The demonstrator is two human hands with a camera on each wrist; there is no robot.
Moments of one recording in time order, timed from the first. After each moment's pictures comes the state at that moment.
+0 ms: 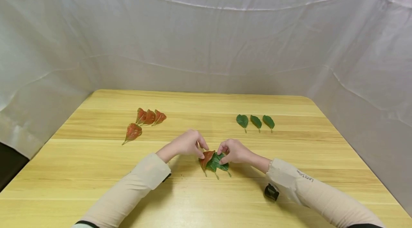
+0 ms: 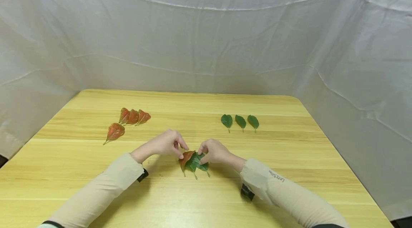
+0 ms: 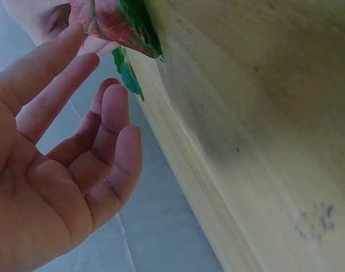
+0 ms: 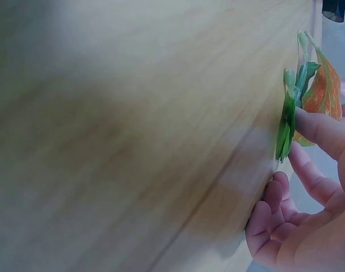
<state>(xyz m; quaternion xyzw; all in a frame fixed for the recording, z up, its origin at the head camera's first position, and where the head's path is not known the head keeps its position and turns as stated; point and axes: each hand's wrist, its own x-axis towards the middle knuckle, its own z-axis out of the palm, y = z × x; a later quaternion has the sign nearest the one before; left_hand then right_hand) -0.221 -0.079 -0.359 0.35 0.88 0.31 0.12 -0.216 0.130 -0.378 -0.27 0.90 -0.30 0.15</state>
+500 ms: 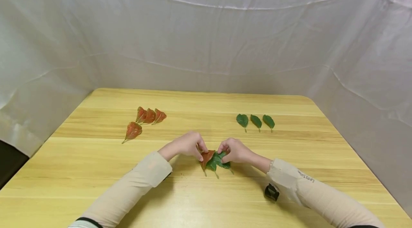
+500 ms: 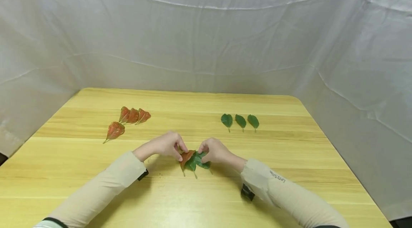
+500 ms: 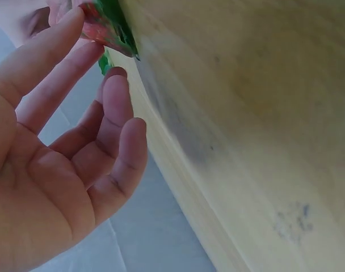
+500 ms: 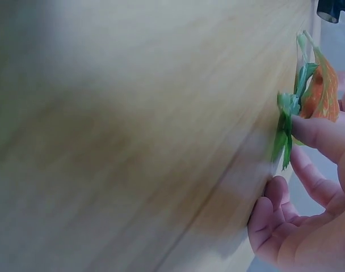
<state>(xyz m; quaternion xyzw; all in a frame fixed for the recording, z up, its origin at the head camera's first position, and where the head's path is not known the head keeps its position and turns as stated) -0.217 -0.075 -0.359 0.35 0.88 0.28 0.14 -0.215 0.131 -0.377 -0.27 0.90 -0.31 0.15</state>
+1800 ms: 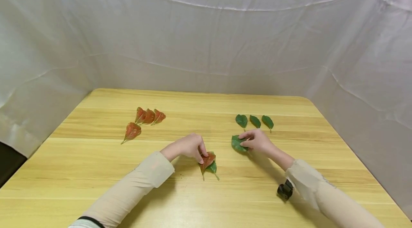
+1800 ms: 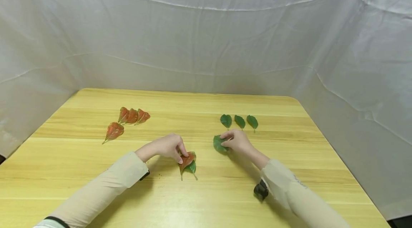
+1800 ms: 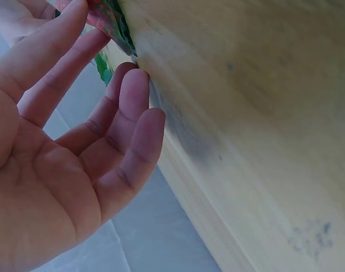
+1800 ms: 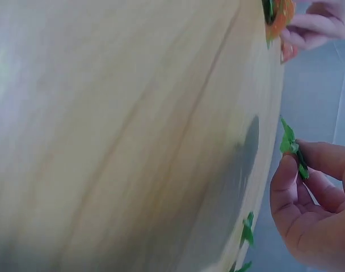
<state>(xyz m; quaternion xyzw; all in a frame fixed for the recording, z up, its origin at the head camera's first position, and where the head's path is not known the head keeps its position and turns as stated) -0.216 -0.069 -0.362 0.34 0.90 0.24 0.16 -0.231 0.190 -0.366 -0.13 0.89 -0.43 0.10</state>
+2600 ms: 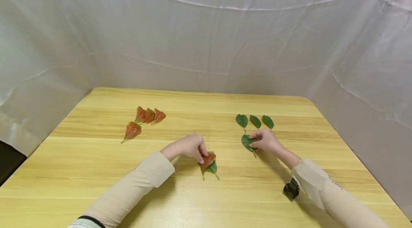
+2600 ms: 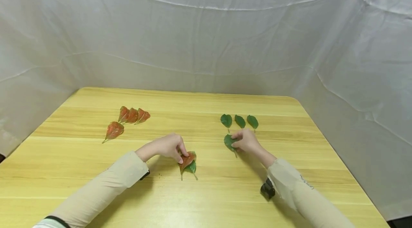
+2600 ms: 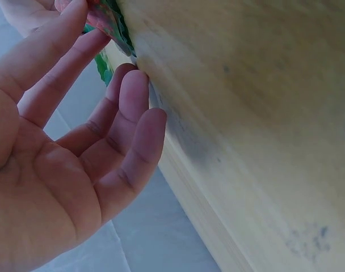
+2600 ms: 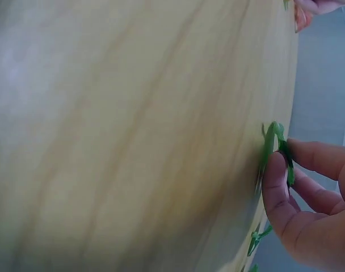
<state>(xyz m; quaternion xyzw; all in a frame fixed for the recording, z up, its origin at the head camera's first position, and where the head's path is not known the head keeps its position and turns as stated) -0.216 -0.069 -0.361 0.33 0.90 0.25 0.16 -0.239 0.215 -0.372 -0.08 0.90 -0.42 0.12</state>
